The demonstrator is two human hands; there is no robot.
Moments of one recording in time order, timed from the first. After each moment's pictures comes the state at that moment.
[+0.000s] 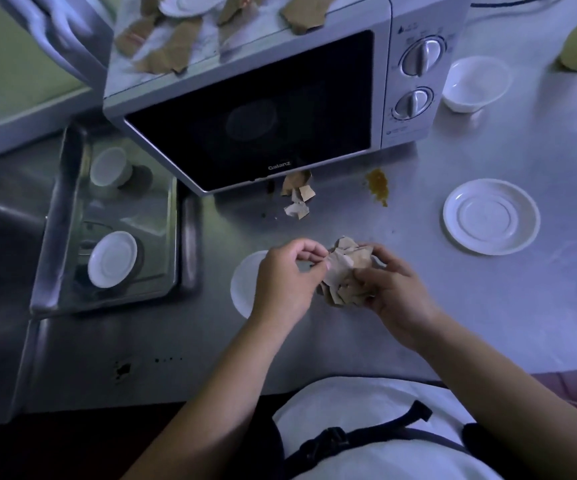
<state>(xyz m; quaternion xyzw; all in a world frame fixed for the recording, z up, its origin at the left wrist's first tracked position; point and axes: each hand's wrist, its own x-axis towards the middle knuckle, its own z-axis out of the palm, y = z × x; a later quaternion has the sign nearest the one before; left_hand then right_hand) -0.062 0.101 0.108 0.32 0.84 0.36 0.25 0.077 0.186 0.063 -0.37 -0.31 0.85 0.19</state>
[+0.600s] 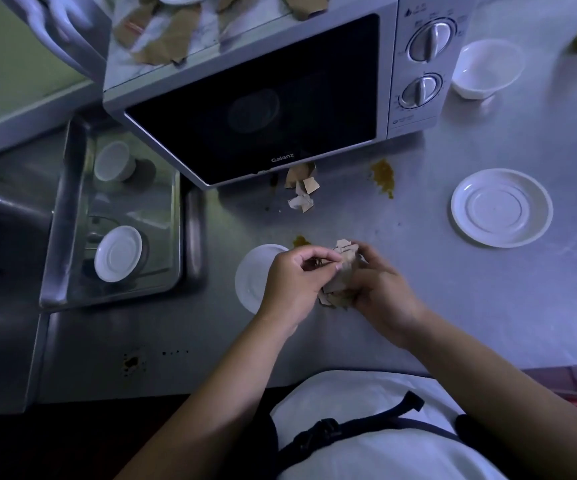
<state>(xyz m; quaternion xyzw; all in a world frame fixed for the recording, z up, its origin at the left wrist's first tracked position) -0.056 0.097 0.095 0.22 0.77 0.47 0.38 0.060 0.172 0.053 -0.29 -0.27 0.90 0.16</state>
